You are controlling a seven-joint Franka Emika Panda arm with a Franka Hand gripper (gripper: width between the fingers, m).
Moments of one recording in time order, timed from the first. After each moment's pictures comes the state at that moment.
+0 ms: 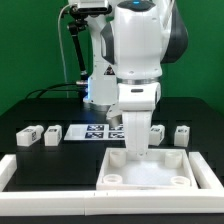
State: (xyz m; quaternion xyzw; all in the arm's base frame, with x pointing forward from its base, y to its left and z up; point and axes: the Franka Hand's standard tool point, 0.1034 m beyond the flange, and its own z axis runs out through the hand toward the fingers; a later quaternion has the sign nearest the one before) arm 0.487 0.059 0.017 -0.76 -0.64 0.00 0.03
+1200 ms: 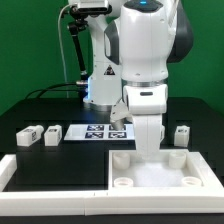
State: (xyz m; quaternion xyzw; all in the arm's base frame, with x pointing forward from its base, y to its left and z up) arm 0.495 0.060 0.016 -0.73 -0.69 0.01 0.04
